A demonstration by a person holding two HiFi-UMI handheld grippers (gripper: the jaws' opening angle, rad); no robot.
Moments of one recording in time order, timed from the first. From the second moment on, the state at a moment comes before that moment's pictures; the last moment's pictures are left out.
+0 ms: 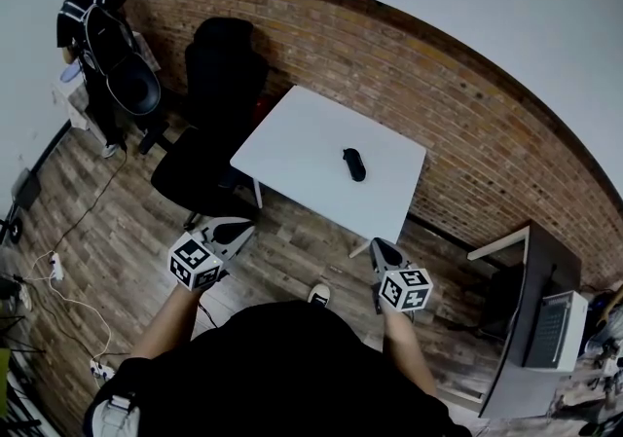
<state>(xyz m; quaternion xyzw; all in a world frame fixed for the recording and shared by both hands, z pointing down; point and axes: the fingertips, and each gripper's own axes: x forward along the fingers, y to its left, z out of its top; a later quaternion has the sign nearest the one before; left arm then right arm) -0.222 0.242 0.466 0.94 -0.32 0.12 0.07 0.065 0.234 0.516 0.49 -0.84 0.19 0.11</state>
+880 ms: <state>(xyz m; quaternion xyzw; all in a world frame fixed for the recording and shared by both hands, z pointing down) -0.186 0.169 0.470 0.93 -0.34 0.12 0.09 0.096 0.149 0.521 0.48 -0.85 0.19 0.13</state>
